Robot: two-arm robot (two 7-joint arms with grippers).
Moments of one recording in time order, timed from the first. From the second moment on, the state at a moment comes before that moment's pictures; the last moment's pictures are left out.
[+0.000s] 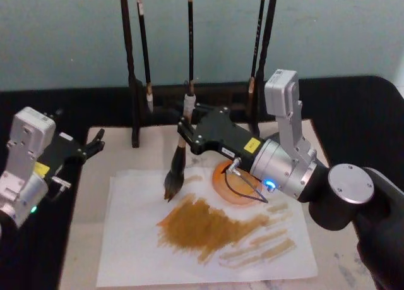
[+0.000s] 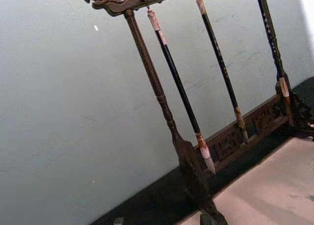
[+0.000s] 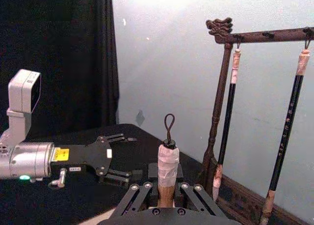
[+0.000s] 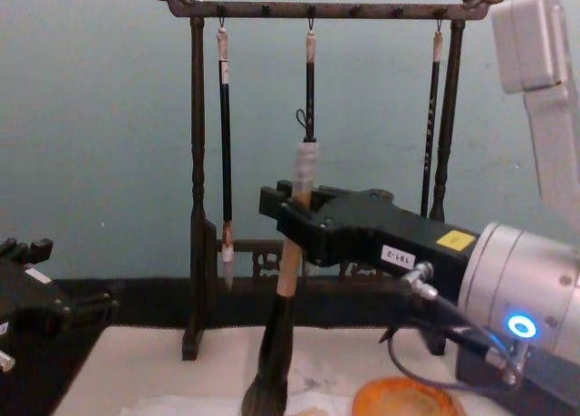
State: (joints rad) left arm -0.20 0.60 0.45 -1.41 -0.25 -0.12 0.03; right arm 0.40 0.31 -0.60 -1.35 0.47 -0.18 0.49
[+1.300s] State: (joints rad) left arm -0.20 0.60 0.45 -1.41 -0.25 -0.12 0.03; right arm 0.30 0.36 -0.50 -1.46 0.35 -0.17 0.50
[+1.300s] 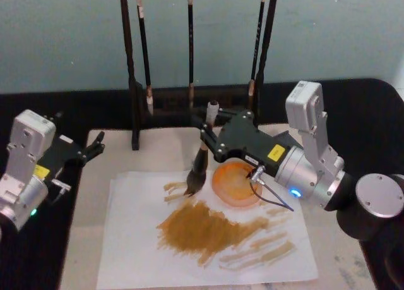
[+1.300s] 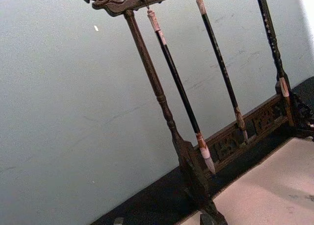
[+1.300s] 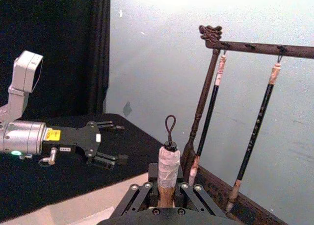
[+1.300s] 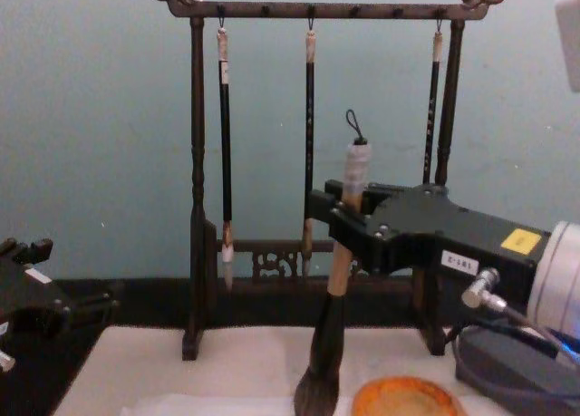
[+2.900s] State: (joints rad) left arm -0.20 0.60 0.45 -1.41 -0.25 -0.12 0.03; right arm 0.20 0.30 -0.17 -1.47 0.87 0.11 0.32
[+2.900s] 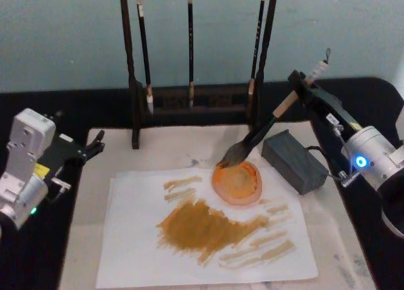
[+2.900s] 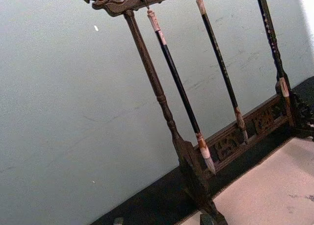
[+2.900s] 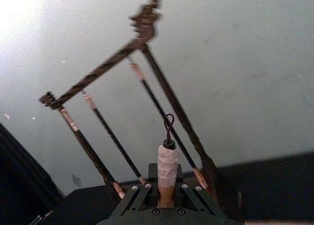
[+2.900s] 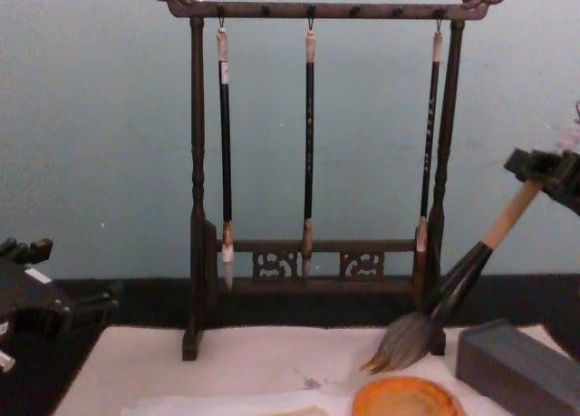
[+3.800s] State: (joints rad) left arm -0.20 0.60 0.45 -1.41 -0.25 -0.12 0.03; right arm 0.19 0.29 -0.14 -1.41 1.09 0.24 0.19
